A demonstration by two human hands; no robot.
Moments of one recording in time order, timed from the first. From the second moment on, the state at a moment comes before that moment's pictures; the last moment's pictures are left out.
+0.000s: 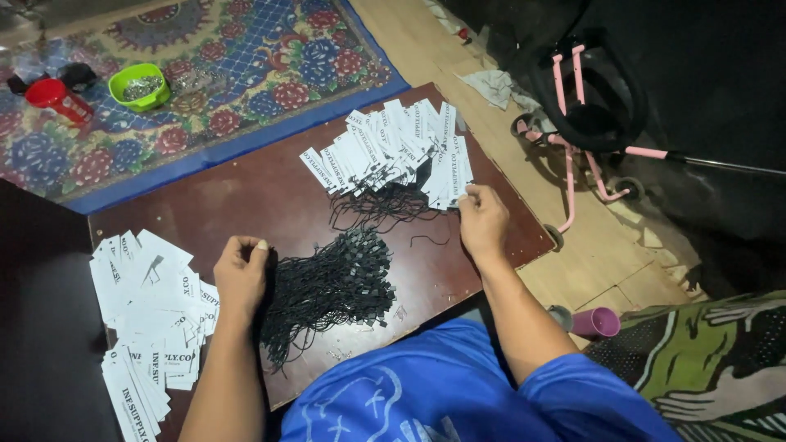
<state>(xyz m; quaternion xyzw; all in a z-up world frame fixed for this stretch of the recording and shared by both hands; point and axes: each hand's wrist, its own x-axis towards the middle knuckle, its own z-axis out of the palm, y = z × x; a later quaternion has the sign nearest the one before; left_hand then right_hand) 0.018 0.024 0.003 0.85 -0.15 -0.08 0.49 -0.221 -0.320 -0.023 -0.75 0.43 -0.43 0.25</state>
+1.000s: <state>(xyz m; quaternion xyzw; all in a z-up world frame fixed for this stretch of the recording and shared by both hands) 0.023 0.019 -0.002 0.85 -0.17 -0.07 0.49 -0.105 -0.231 0.041 -0.91 0.02 -0.26 0.31</state>
